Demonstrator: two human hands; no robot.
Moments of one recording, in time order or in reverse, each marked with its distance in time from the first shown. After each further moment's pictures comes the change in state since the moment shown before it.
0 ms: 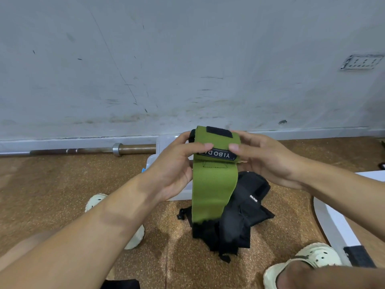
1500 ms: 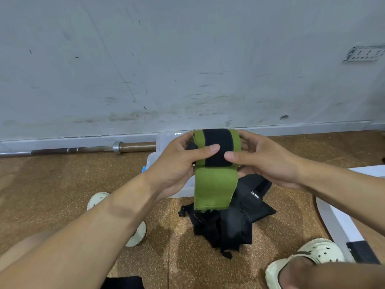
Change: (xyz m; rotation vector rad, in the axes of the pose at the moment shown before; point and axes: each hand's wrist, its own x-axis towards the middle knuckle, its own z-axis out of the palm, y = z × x) left_hand -0.002 -0.005 0.005 0.172 -0.038 0.058; right_hand -0.005 0.006 0.000 -0.109 -0.022 0.046
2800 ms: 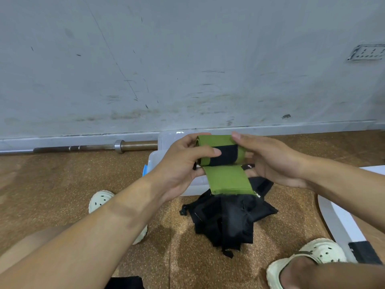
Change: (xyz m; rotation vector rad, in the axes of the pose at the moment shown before) left_hand 0.005 -0.006 0.000 -0.048 0.099 -0.070; right_hand 0.001 -0.005 0.001 0.086 -0.033 0.145
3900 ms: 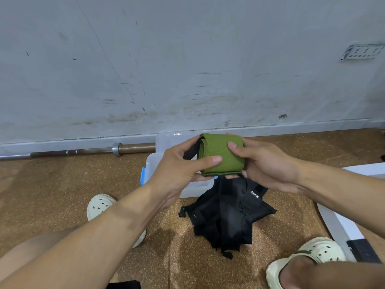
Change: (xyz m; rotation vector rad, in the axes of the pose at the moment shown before) left_hand -0.007 -0.009 -0.001 0.167 0.005 0.098; right_hand 0.008 0.015 0.002 0.156 0.039 -0.062
